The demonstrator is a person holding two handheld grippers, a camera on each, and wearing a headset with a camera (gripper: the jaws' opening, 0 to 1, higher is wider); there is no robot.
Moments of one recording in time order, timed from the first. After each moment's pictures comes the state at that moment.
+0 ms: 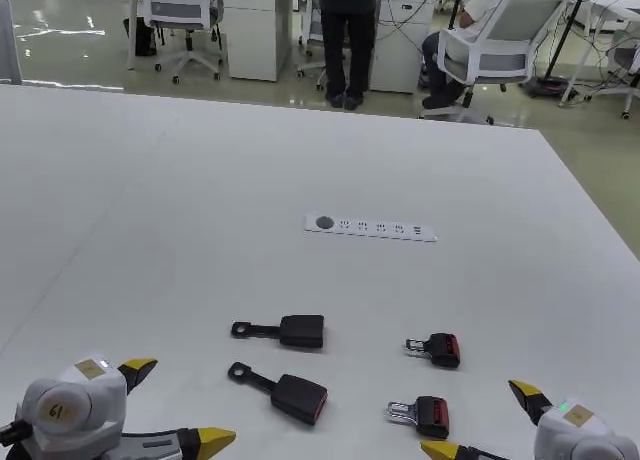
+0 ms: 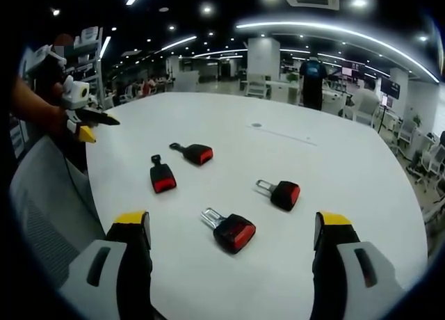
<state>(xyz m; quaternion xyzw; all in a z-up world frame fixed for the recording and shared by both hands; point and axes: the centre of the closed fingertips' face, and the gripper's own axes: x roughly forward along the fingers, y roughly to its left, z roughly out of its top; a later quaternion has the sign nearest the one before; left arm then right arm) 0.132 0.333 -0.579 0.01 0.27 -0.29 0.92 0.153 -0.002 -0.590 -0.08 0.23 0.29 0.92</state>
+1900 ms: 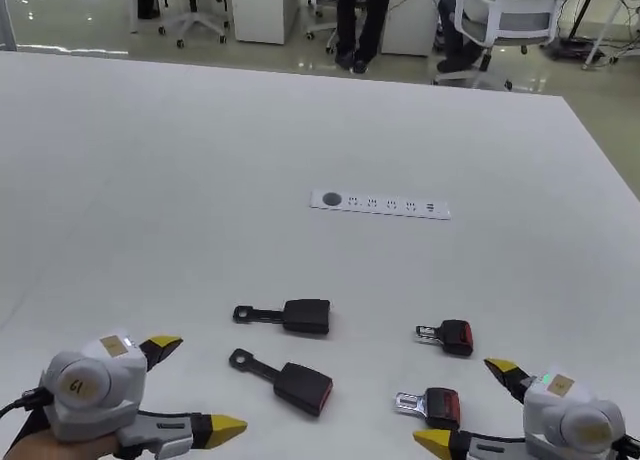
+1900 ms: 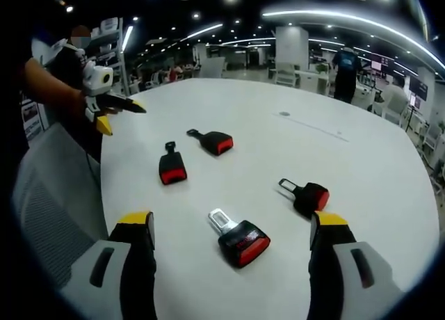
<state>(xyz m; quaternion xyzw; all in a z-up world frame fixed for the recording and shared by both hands) 0.153 0.315 -0.600 0.05 0.29 -0.35 0.89 0.175 0.029 -0.621 -0.09 0.27 0.38 0.88</state>
